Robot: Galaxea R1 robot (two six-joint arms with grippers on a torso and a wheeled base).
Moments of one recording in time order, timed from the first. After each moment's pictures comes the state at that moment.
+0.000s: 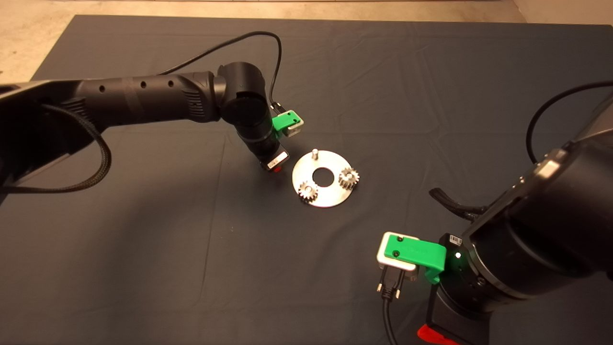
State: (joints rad) left arm -0.36 2.70 -1.34 0.52 1.38 -0.53; right arm 0.47 2.66 -0.46 0.01 -1.53 1.17
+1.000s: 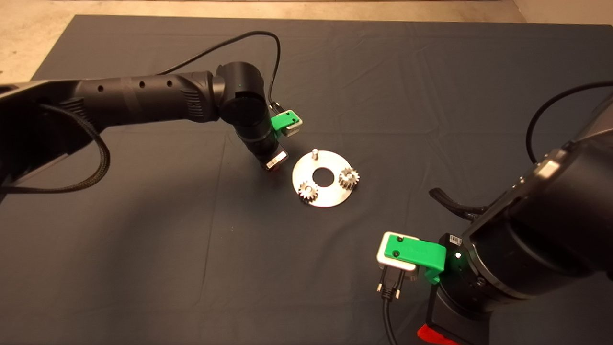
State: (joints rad) left arm -0.36 2.70 -1.34 0.52 1.38 -0.53; right arm 0.47 2.66 -0.46 0.01 -1.53 1.17
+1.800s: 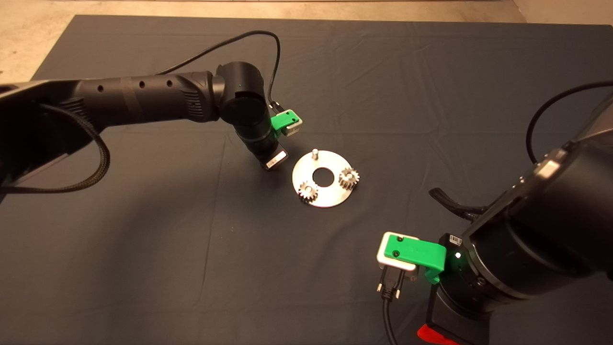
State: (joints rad) left arm -0.36 2.70 -1.34 0.52 1.39 -0.53; right arm 0.47 2.66 -0.46 0.01 -1.53 1.17
